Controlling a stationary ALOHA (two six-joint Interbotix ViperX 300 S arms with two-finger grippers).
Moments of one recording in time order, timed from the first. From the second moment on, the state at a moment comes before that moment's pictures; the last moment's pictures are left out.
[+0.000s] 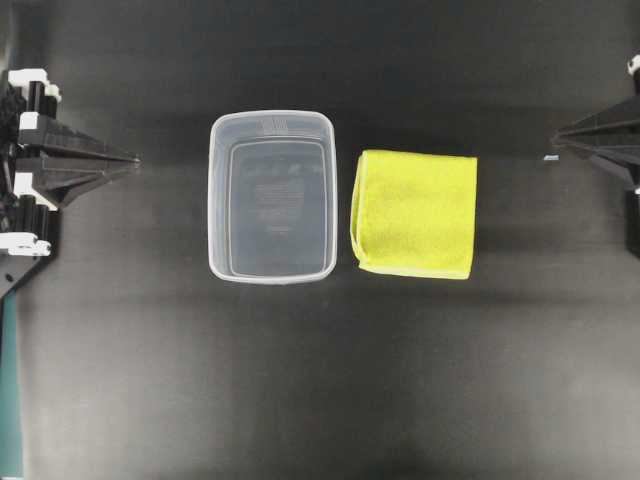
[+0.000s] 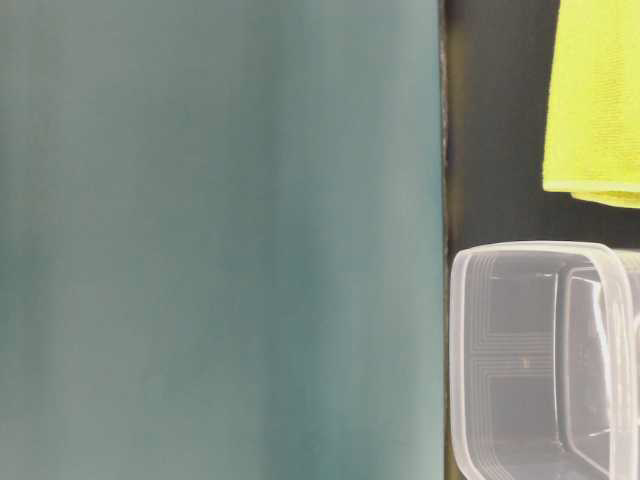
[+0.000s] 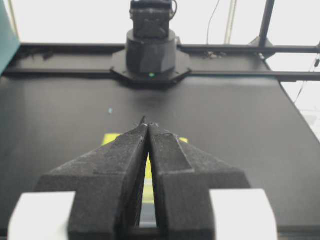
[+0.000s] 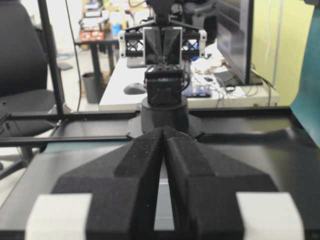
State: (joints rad) left arm 0.00 -0.97 1.19 0.00 -0.29 0.00; right arm 0.00 -0.97 1.18 0.00 -0.29 0.00
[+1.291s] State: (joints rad) left arm 0.05 0.01 0.08 0.04 0.63 0.16; right arm -0.02 -1.27 1.16 0.02 0.12 0.13
